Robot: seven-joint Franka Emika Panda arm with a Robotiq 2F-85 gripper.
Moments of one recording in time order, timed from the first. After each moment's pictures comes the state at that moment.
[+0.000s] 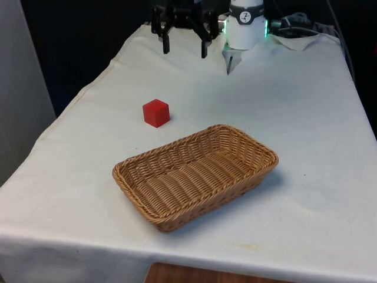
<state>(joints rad) 0.18 0.07 -0.40 -2.26 0.02 2.40 -0.06</state>
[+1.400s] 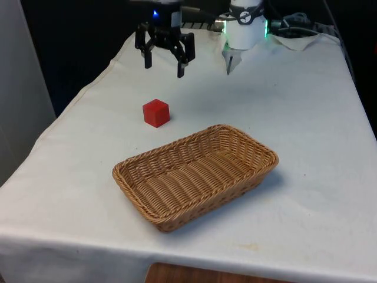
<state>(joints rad) 0.18 0.19 -0.48 -2.29 0.02 2.55 0.01</state>
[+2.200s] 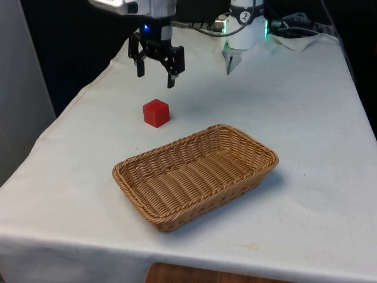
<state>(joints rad) 0.17 0.27 -0.51 -2.26 0.05 2.58 0.02</state>
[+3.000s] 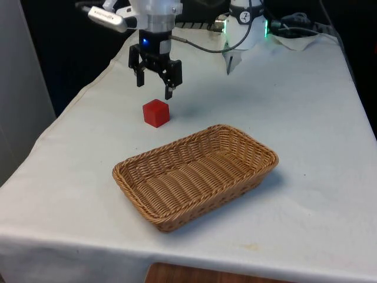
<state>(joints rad) 0.17 0.36 -0.51 -2.25 0.09 2.63 0.05</state>
